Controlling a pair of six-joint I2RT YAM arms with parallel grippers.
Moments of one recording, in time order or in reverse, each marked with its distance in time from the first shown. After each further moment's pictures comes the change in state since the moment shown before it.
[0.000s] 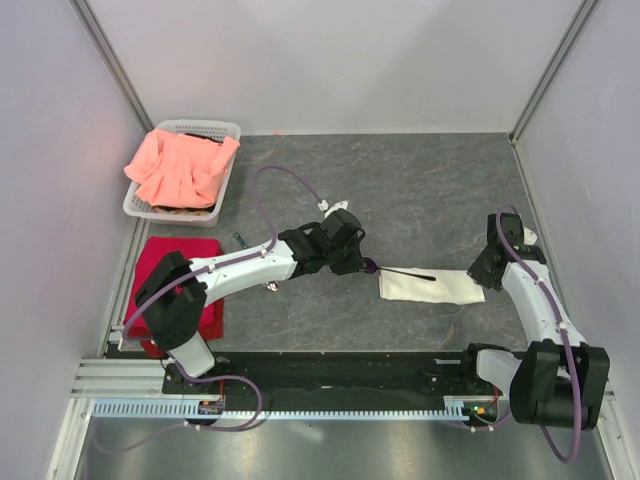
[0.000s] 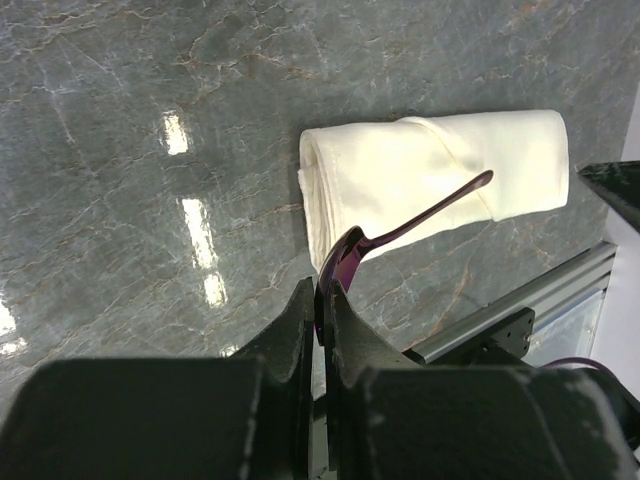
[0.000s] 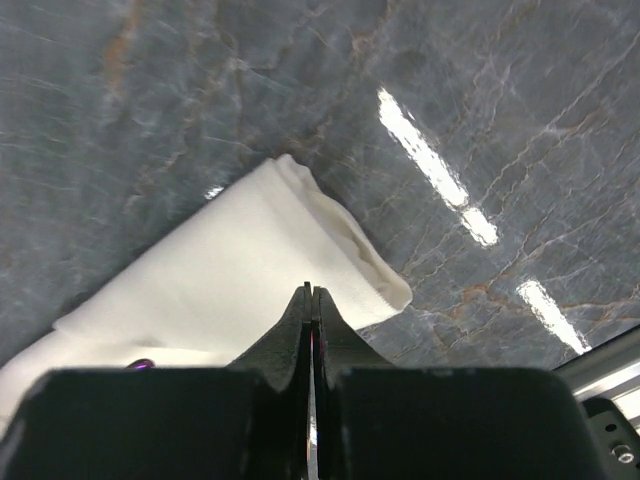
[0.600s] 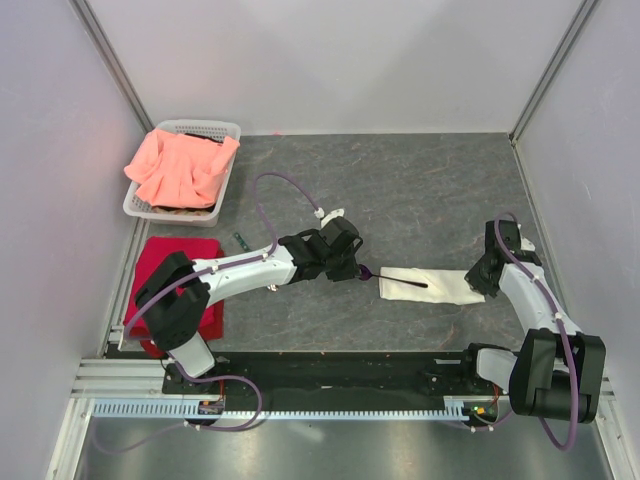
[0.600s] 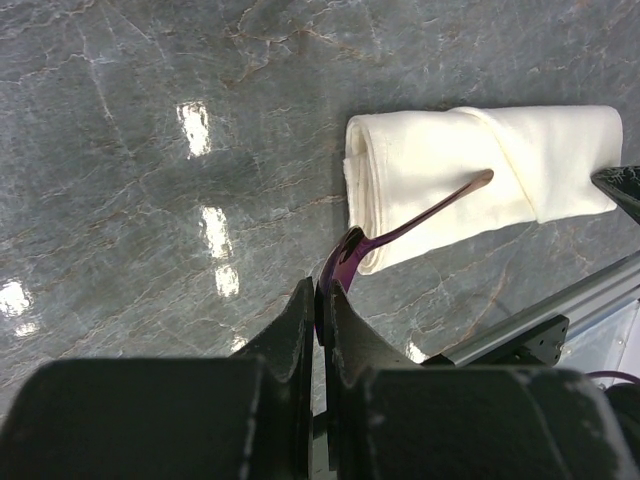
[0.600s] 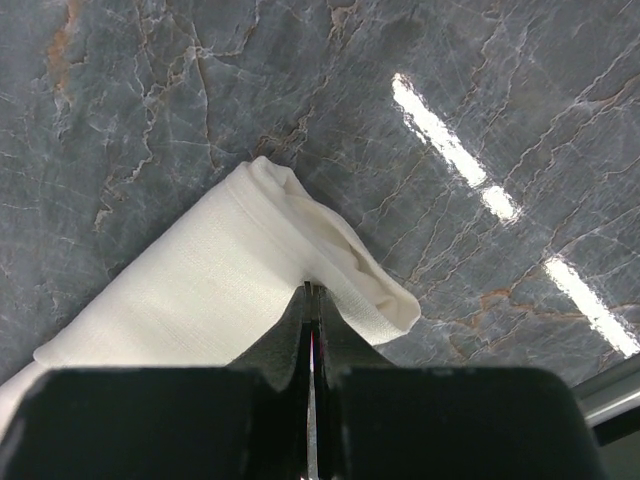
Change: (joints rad) left arm -0.006 0.005 -0.065 0.021 -0.023 -0.014; right arm -0.030 0.055 -0.084 0.071 -0.015 0.064
